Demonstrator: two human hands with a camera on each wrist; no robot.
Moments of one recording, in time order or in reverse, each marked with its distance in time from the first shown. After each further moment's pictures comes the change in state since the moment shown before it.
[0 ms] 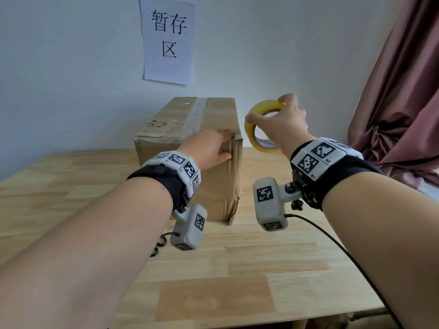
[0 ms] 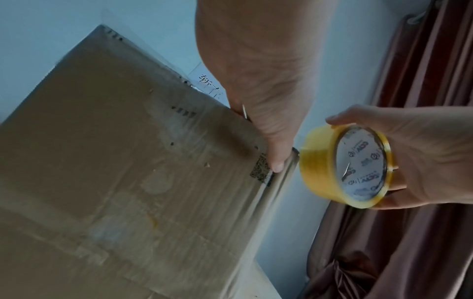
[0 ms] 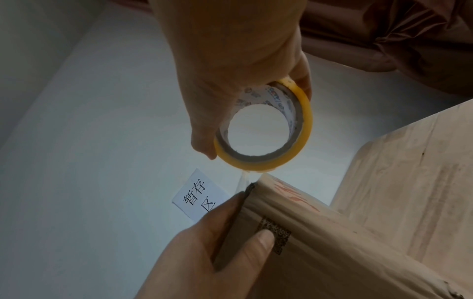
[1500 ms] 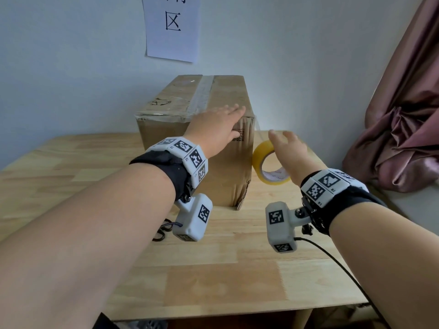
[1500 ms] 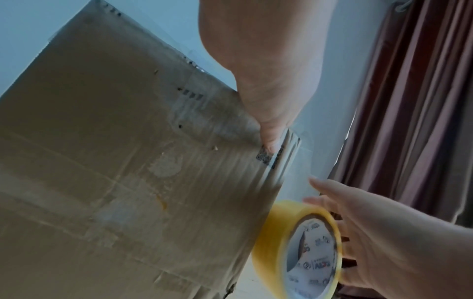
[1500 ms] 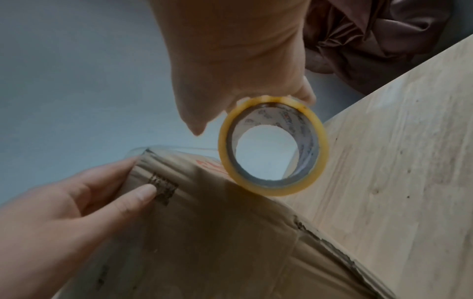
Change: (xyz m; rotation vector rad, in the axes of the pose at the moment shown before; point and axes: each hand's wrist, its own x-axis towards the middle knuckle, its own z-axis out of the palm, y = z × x) left_hand 0.004 -0.005 0.019 0.126 0.098 0.030; right_hand -0.013 0.084 0.056 0.015 -0.166 0.192
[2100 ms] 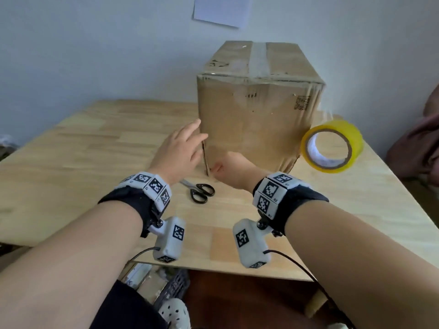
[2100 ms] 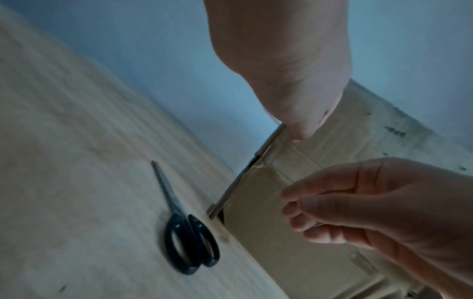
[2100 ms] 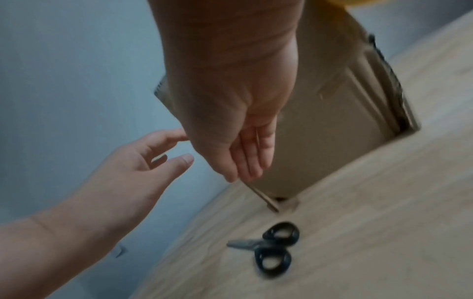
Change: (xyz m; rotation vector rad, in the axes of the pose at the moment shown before) left_hand -0.174 -0.101 0.077 -0.121 0.112 -0.248; right_hand -0.105 -0.040 0.172 -0.508 -0.668 -0.586
